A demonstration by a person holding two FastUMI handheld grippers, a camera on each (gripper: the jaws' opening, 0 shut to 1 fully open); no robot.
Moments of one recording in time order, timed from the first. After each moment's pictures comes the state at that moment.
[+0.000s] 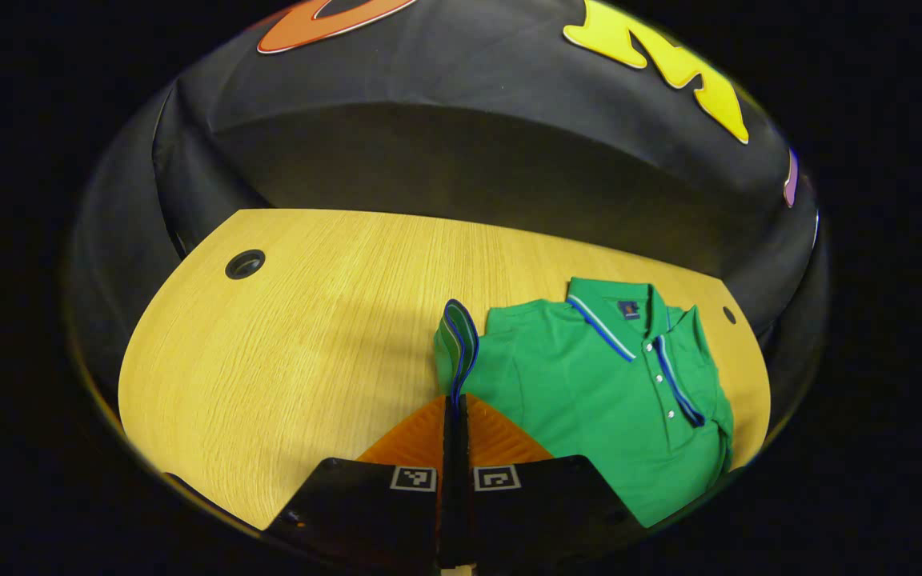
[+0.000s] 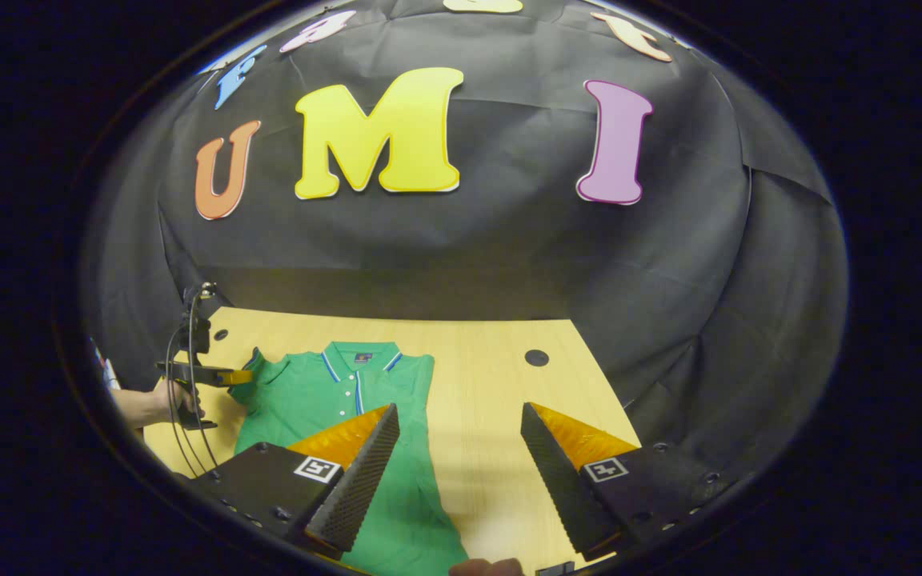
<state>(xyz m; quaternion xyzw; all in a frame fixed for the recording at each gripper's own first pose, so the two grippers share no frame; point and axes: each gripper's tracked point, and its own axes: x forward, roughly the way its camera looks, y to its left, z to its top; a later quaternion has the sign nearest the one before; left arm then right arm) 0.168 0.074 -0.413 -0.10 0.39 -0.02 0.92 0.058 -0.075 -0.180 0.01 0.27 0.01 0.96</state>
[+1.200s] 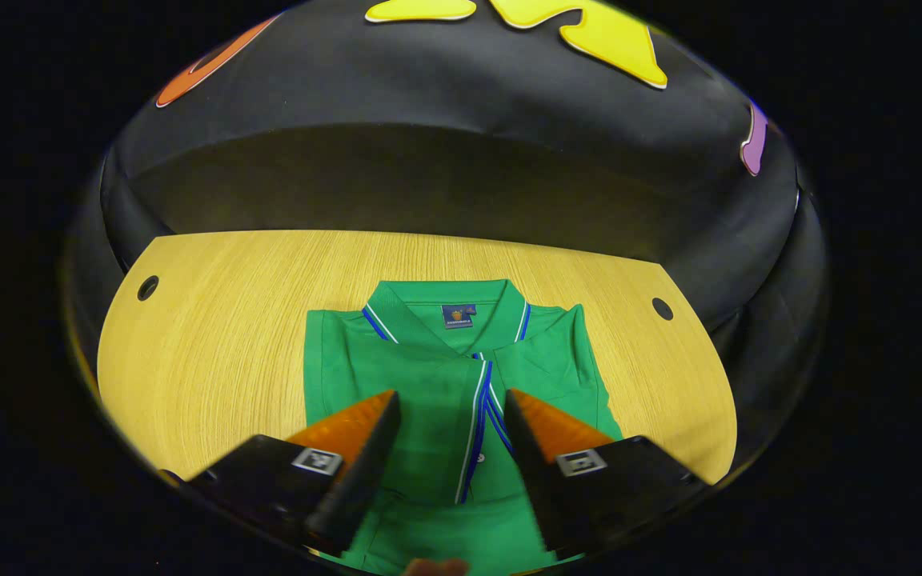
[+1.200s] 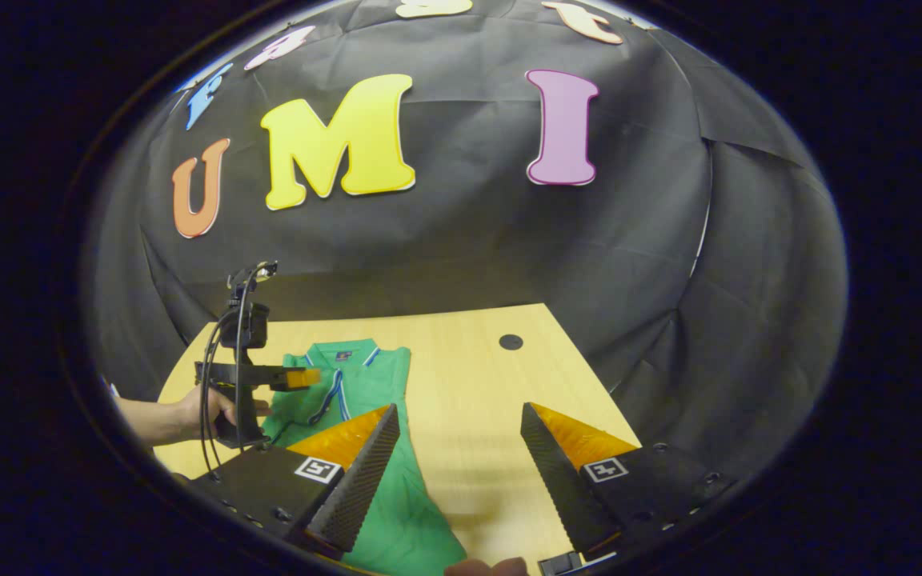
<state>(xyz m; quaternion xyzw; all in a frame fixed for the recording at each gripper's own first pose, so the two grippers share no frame) 0.185 -0.124 -0.386 -0.08 0.41 -0.08 0.91 0.032 -0.109 -0.192 0.04 0.28 -0.02 0.96</state>
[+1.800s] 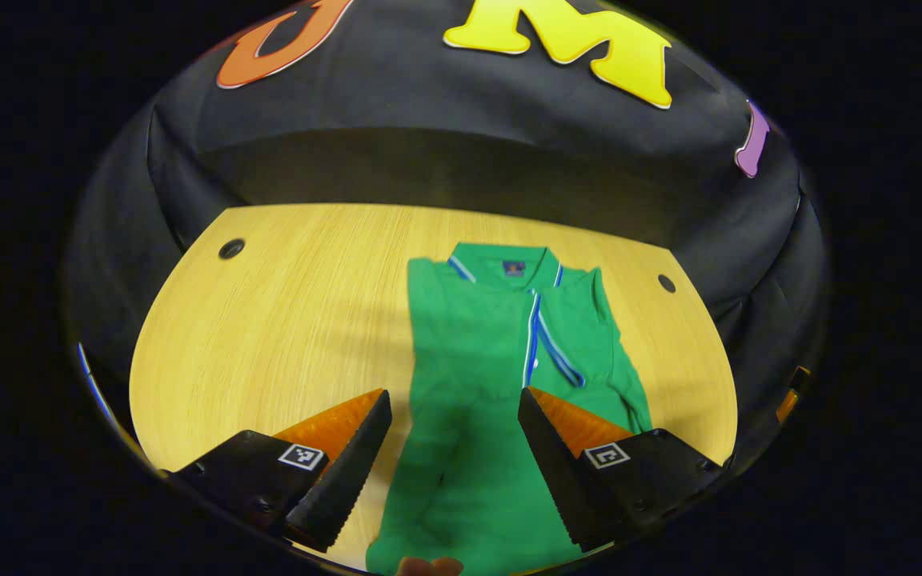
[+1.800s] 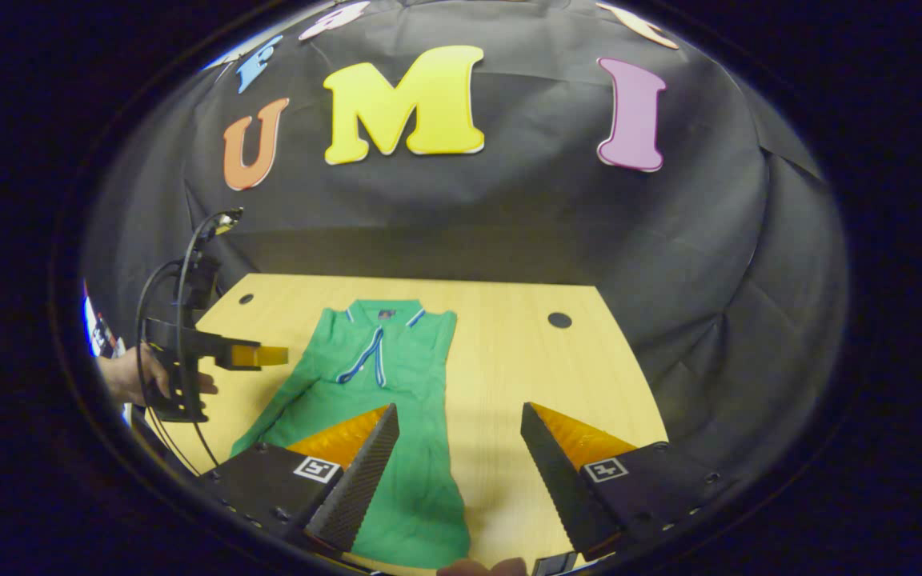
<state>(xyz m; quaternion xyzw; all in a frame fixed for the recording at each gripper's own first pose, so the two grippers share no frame) 0.026 -0.027 -0.356 -0.08 0.48 -0.03 0.88 0.003 -0.074 -0.245 -0.01 0.34 0.07 0.94</state>
